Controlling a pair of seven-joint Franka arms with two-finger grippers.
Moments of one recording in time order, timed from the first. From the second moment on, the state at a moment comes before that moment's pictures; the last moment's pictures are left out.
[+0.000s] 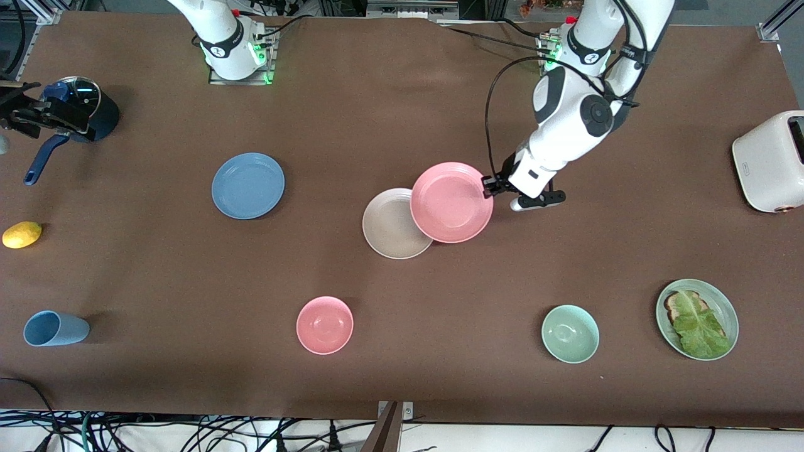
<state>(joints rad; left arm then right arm) -0.42 0.22 -0.13 -2.22 -0.52 2.58 -0.45 0.00 -0.02 -0.05 -1.60 -0.01 1.49 -0.01</state>
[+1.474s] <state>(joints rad) -0.71 0.47 0.01 -2.05 -0.52 2.75 -0.72 0.00 -0.02 -0.05 -1.60 -0.01 1.49 -0.01</state>
